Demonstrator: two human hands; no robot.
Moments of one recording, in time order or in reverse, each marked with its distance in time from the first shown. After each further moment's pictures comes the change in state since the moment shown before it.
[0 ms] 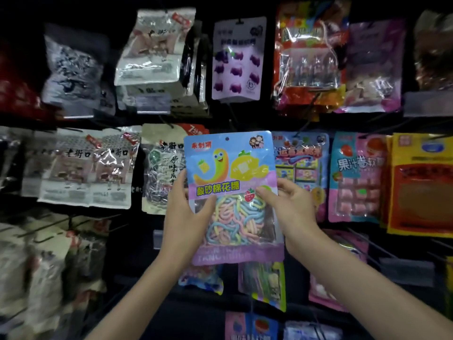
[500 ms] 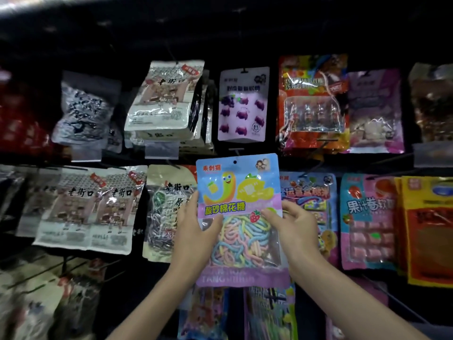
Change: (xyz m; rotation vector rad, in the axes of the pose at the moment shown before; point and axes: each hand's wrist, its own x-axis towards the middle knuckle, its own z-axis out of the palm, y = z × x) left_hand 0.068 0.012 0.005 0.029 -0.025 0.024; right_hand 0.036 -0.029 0.027 -0.008 0.059 -0.080
